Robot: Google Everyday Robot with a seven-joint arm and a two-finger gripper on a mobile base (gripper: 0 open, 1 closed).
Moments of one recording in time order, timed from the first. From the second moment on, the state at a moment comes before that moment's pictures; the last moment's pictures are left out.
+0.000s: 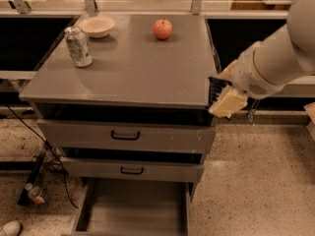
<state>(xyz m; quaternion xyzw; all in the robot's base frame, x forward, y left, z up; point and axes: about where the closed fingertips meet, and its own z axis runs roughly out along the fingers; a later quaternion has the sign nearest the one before) 0.512 -0.163 0.895 -0.57 0.77 -0.03 0.29</state>
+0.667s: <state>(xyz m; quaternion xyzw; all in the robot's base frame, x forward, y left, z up) 0.513 -0.158 0.895 -0.56 0.77 -0.01 0.30</state>
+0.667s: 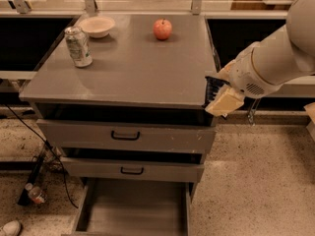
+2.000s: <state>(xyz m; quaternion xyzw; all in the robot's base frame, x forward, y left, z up) 0.464 -0.086 0.794 -0.60 0.74 0.07 0.31</state>
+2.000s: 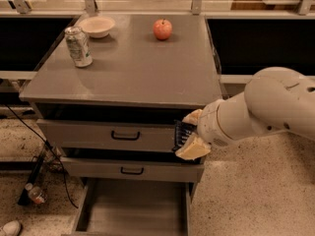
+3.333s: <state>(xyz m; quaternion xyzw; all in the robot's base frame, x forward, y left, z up) 0.444 -0.030 0.581 -0.53 0.79 0.22 0.22</state>
